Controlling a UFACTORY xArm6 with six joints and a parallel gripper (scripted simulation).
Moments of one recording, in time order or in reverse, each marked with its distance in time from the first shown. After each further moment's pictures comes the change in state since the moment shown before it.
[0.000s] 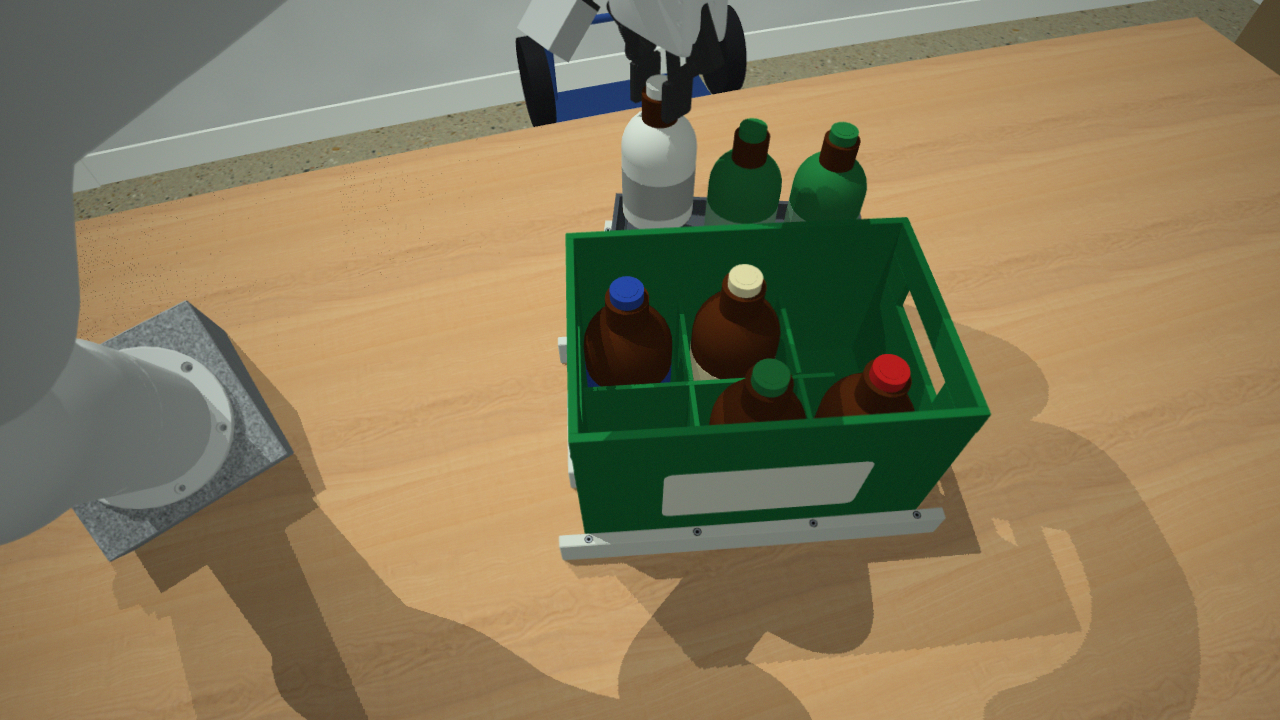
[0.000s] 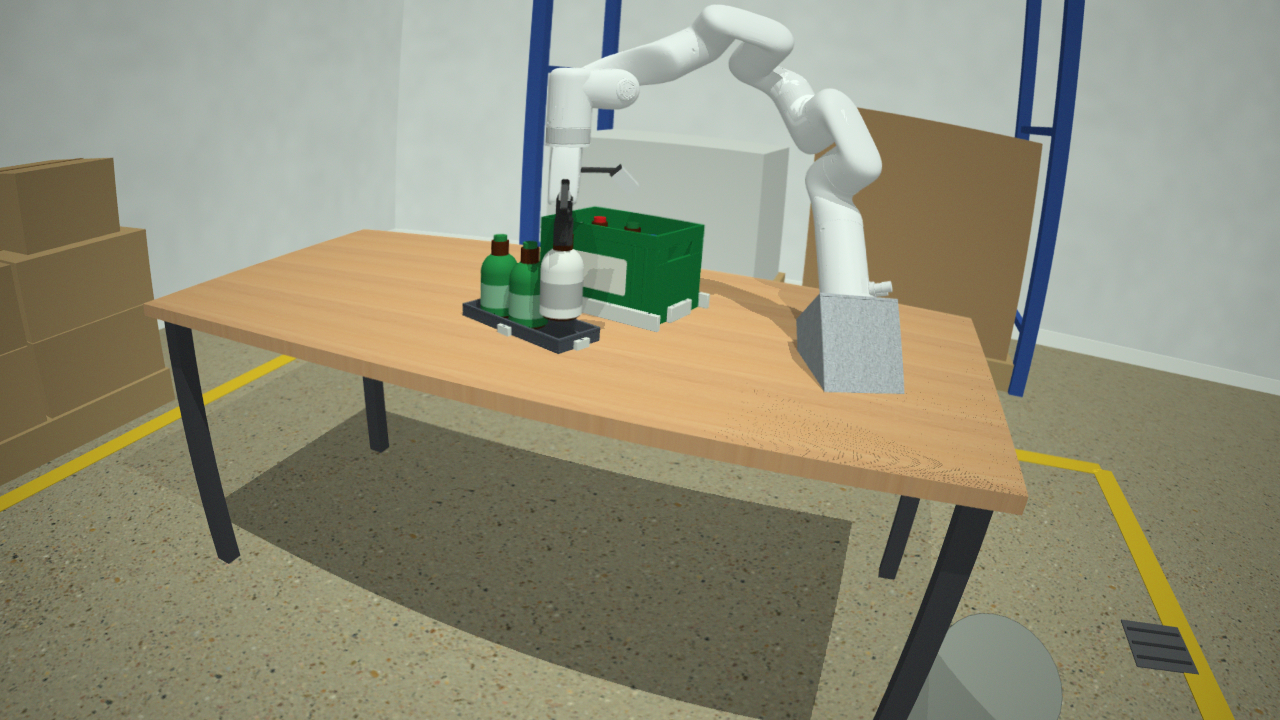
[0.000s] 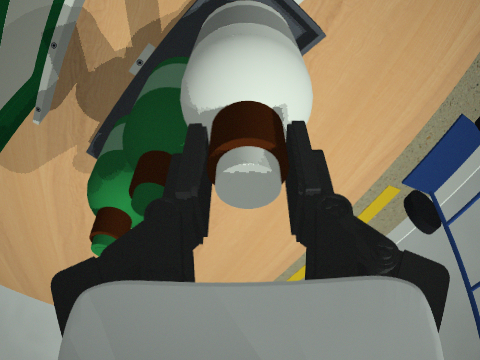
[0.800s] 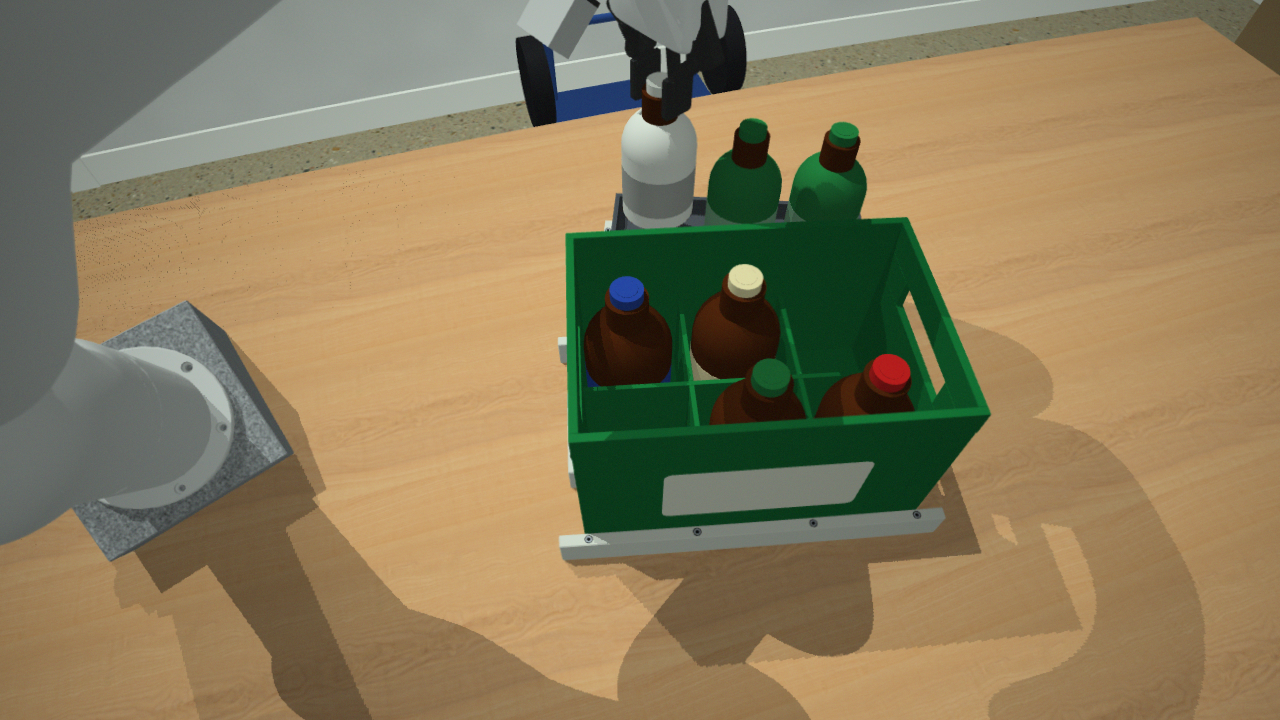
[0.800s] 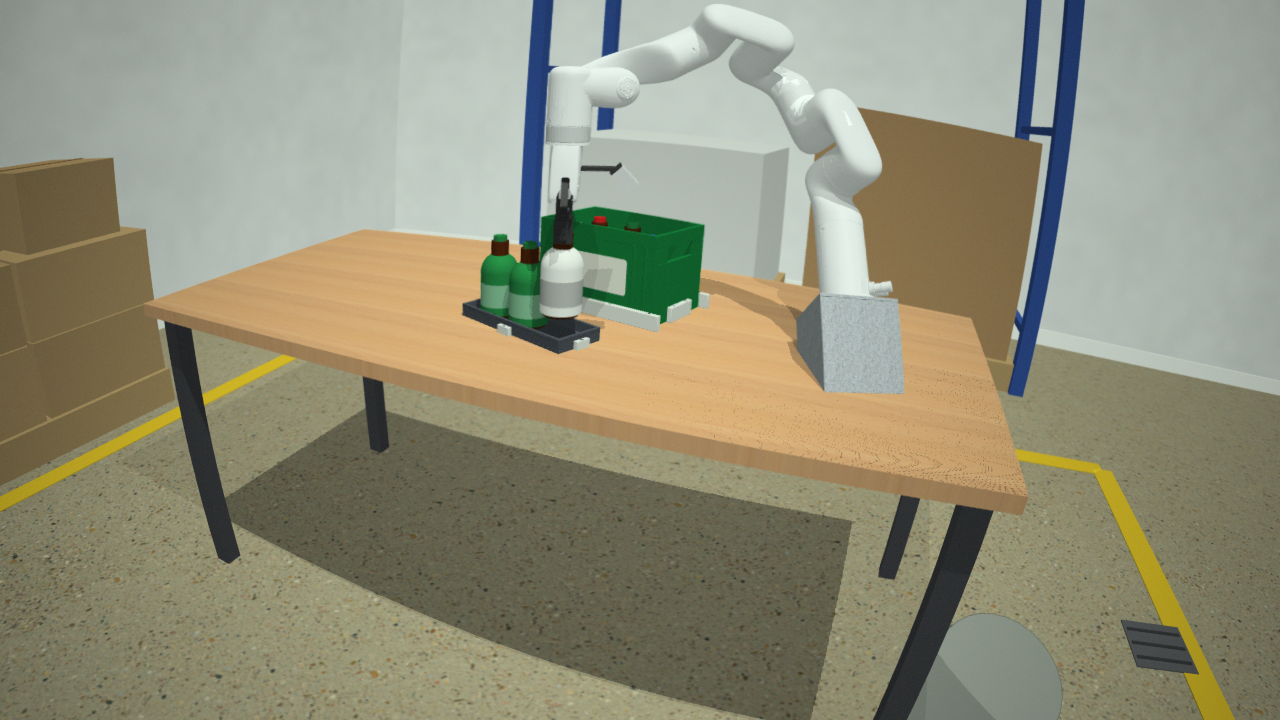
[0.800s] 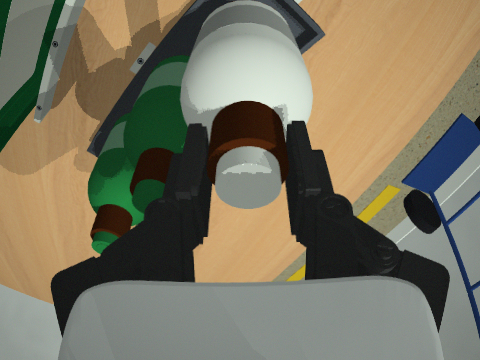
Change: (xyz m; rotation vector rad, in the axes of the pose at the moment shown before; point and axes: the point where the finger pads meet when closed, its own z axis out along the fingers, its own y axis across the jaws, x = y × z) arm 0.000 0.000 -0.003 0.000 0.000 0.000
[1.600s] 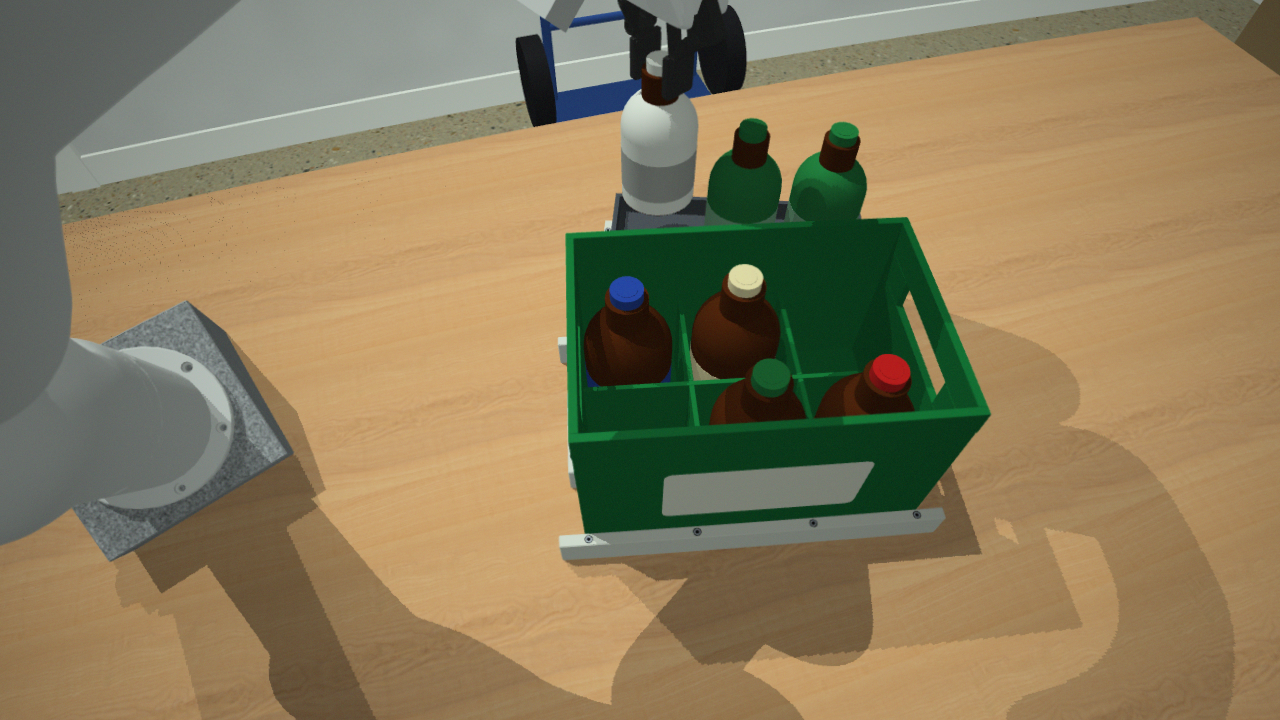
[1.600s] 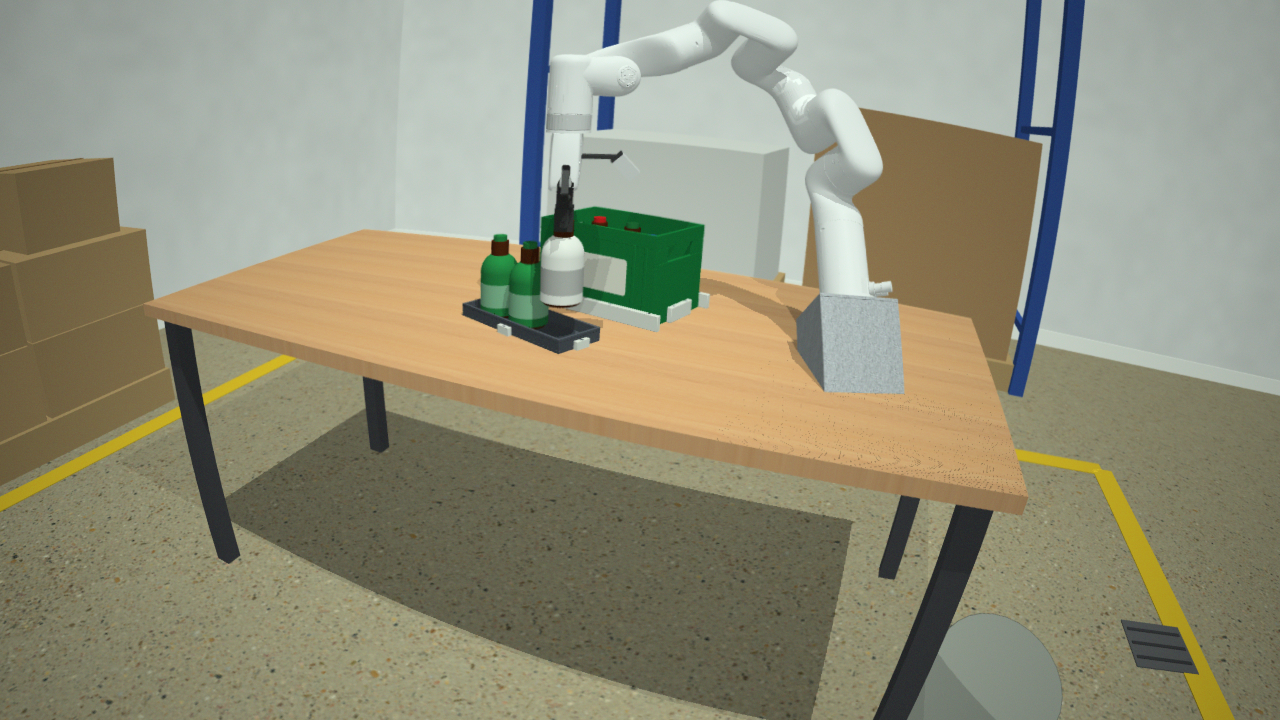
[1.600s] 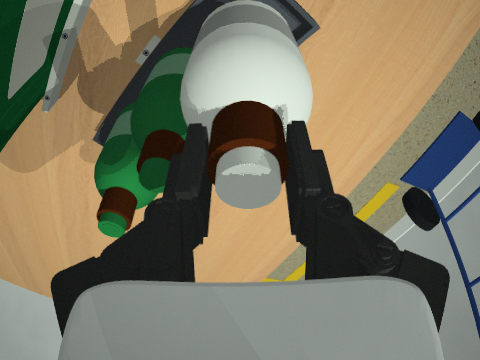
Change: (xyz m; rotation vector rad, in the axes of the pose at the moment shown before) arm 0.000 0.000 -0.021 0.000 0.001 0.000
